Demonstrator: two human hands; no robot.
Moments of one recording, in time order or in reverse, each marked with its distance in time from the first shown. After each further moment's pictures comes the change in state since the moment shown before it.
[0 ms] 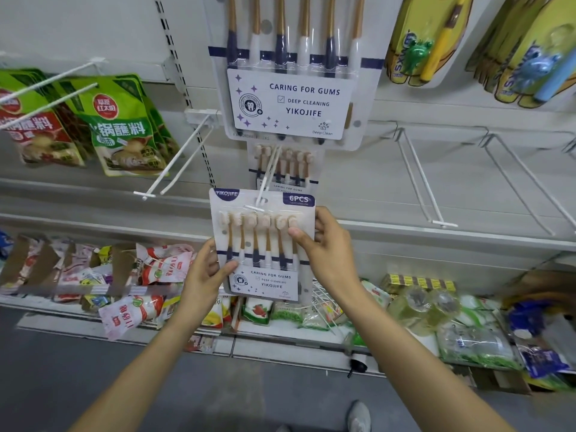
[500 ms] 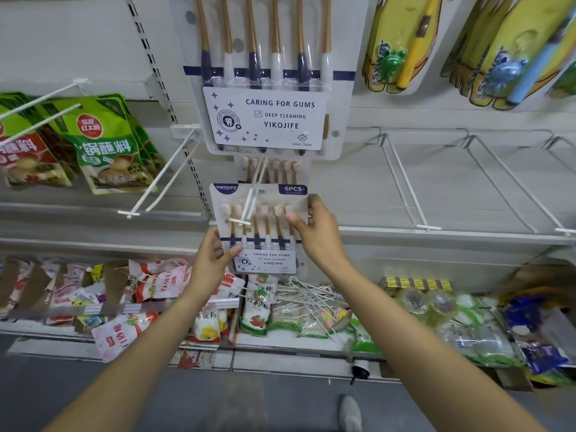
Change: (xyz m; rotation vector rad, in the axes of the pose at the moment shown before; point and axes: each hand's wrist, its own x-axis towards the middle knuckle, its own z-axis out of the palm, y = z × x) left_hand 0.062 -0.001 0.018 0.090 -0.030 -0.005; right_hand 0.054 0.017 -0.002 -0.157 0.026 0.043
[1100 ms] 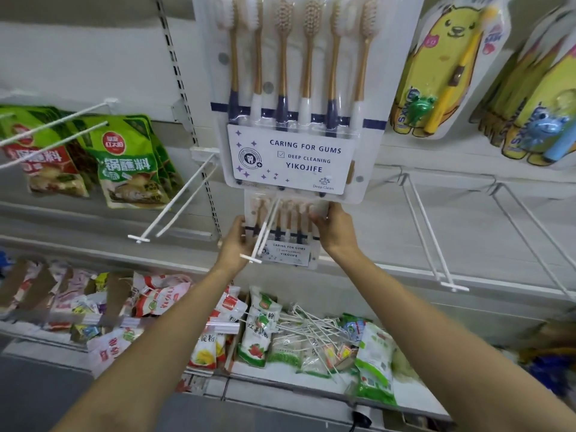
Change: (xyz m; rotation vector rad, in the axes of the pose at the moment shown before) left_hand 0.101 0.019 0.023 0.107 0.096 0.001; right_hand 0.102 0.019 -0.001 -0.227 0.003 0.066
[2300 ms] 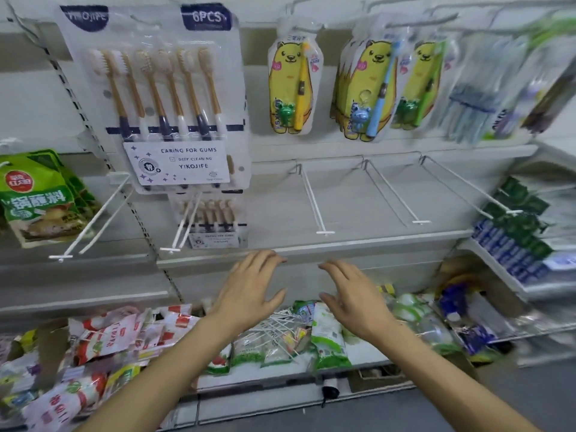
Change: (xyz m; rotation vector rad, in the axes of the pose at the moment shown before) left_hand -0.176 0.075 0.092 0.916 -0.355 0.829; right_hand -0.225 0.091 -0.159 -0.611 -0.012 -0.308
